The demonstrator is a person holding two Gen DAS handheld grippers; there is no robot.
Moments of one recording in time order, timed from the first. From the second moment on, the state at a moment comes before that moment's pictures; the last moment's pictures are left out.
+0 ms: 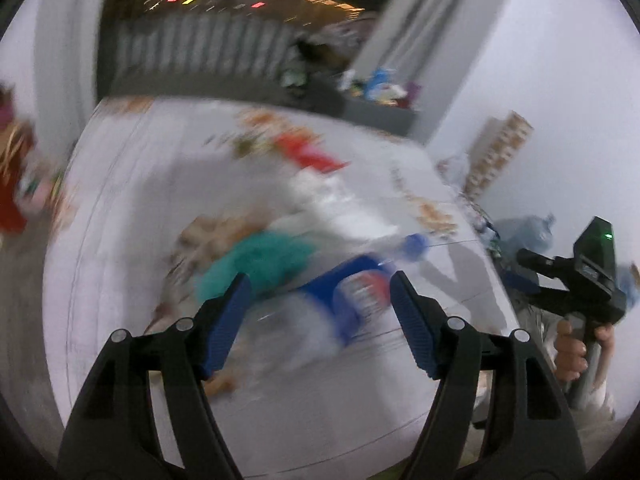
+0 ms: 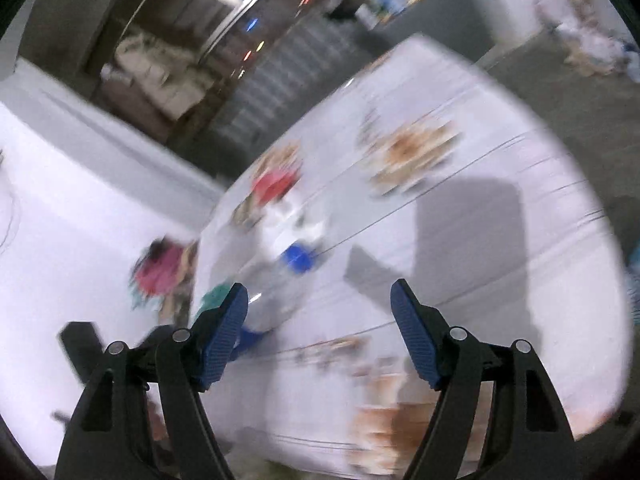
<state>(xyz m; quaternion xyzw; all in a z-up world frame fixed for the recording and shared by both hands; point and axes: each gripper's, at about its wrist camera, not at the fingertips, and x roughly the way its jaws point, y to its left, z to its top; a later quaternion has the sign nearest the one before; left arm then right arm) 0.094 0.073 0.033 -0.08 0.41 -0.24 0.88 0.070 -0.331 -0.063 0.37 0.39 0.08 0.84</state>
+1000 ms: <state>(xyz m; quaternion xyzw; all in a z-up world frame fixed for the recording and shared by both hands) 0.055 -0.019 -0.025 -0.12 0.47 -0.43 0.76 0.123 -0.272 -0.103 0.34 0.48 0.11 0.80</state>
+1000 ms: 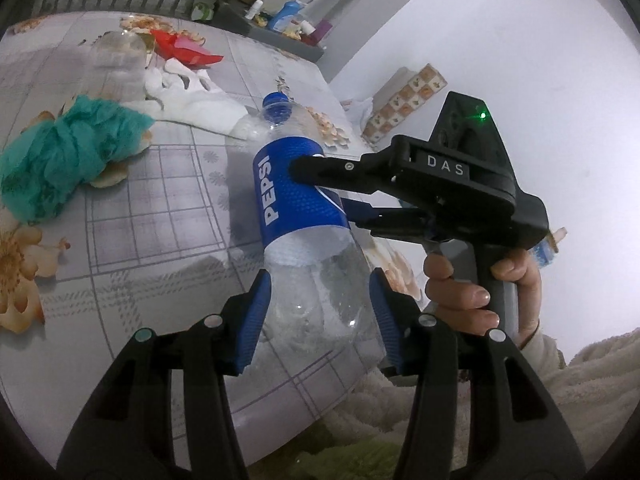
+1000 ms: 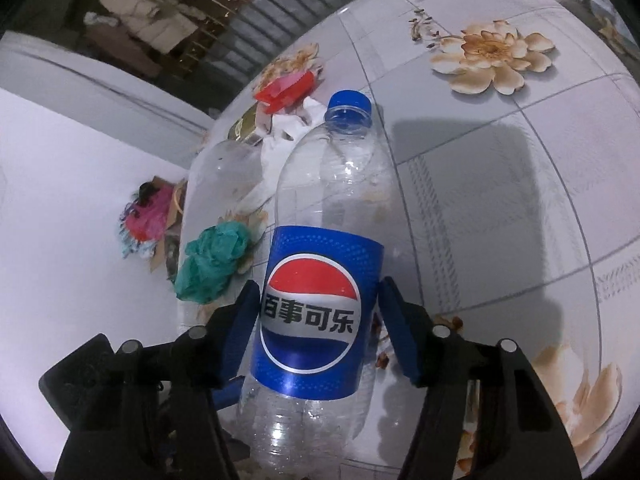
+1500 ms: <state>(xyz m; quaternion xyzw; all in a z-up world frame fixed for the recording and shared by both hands) 0.025 -0.054 -0.008 -0.11 0.51 -0.35 0.78 0.120 -0.302 -0.105 0.30 0.46 0.18 0.82</state>
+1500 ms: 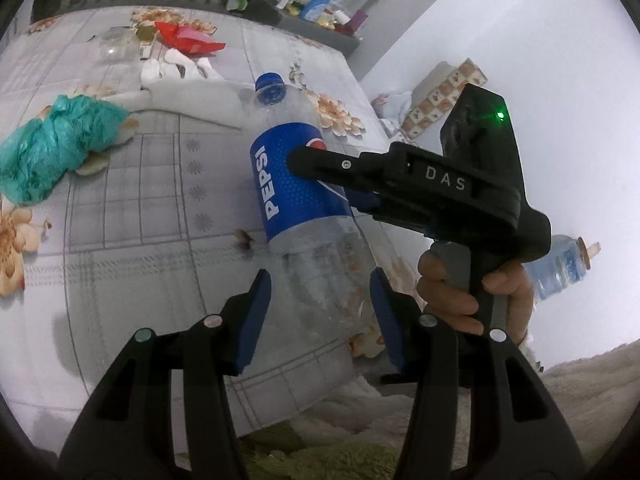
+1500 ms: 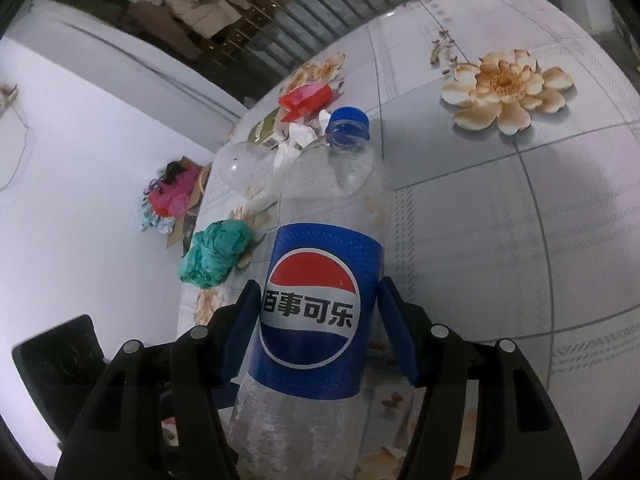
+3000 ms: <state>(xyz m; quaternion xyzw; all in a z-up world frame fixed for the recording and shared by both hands) 0.119 0.045 0.001 0.02 0.44 -0.22 0.87 0.122 -0.298 -0.091 0.27 0.51 0.10 0.81</state>
